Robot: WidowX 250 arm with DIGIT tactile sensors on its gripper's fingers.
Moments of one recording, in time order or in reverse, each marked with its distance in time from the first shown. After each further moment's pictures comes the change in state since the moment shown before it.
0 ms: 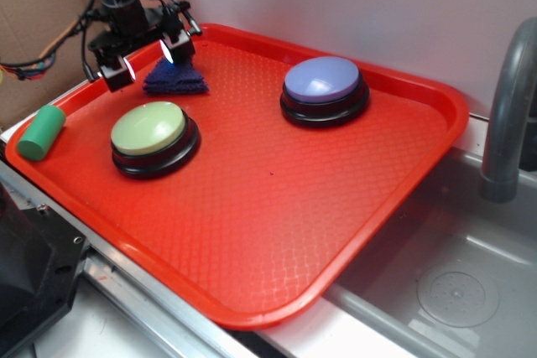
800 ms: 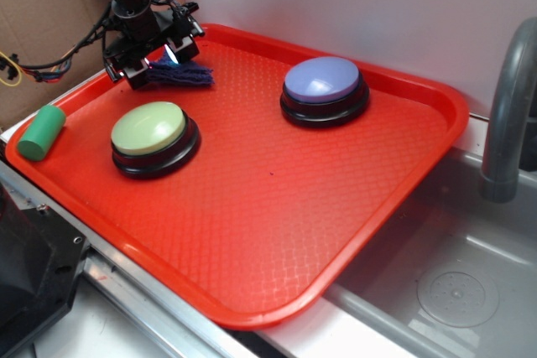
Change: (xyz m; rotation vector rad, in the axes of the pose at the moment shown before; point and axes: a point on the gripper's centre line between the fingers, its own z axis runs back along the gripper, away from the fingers) arm 0.006 -0.006 -0.012 -0.032 -0.015 0.034
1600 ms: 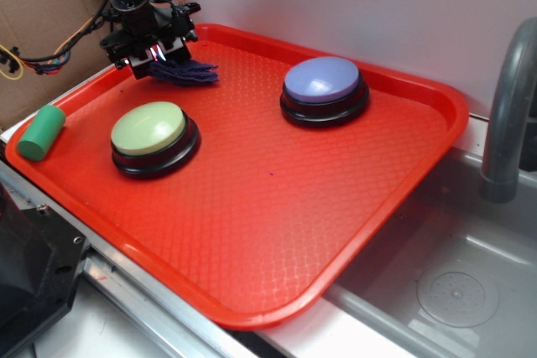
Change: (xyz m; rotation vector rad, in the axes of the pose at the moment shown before) arm 0.001 0.000 0.004 0.027 0.032 -0.161
